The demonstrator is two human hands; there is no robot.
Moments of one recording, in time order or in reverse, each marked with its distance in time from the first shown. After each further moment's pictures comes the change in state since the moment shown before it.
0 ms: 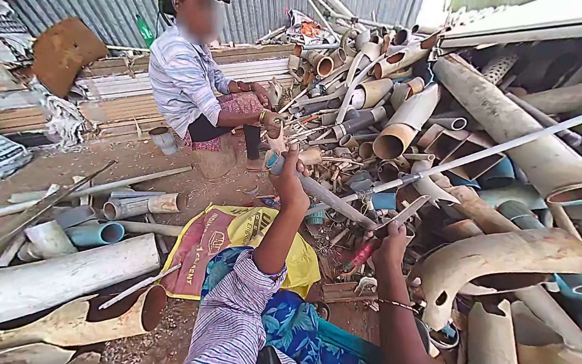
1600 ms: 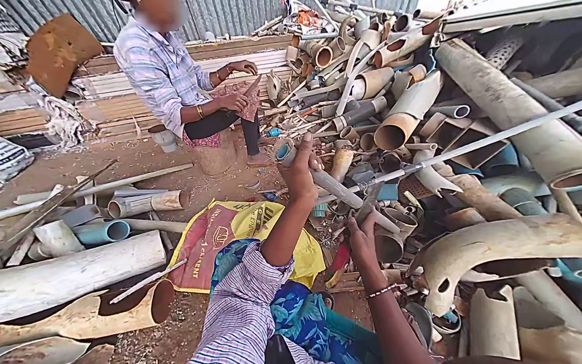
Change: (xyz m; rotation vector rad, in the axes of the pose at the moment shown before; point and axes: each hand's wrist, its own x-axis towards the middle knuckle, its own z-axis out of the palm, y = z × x) left_hand -0.011 0.000 0.005 -0.072 -0.168 0.050; right_hand -0.049 0.023 0.012 -0.269 -0.444 -0.025
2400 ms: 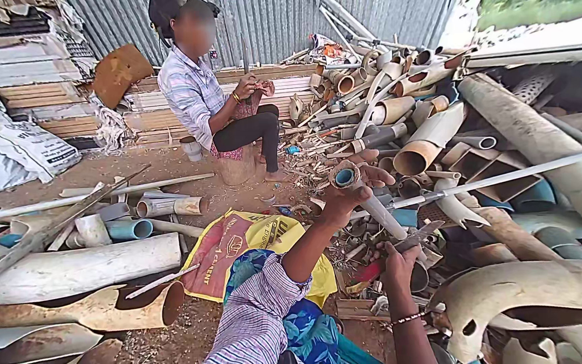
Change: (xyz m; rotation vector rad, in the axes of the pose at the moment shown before) left_hand -0.006 -0.011 -0.010 -0.089 -0.754 0.033; right_hand 0.020 0.001 -0.021 0.141 0.329 -0.003
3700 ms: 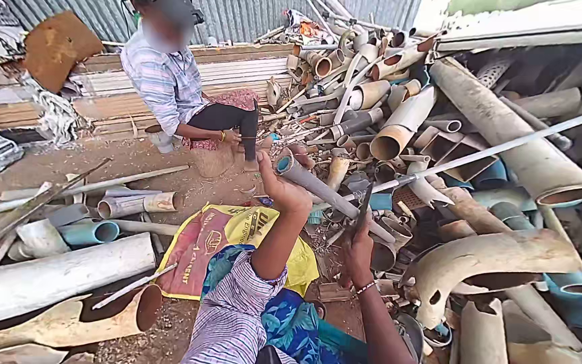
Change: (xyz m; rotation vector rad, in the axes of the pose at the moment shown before) left_hand 0.015 0.027 0.012 -0.006 0.806 0.187; right_hand -0.012 0.017 0.000 -0.875 -0.158 -0.579
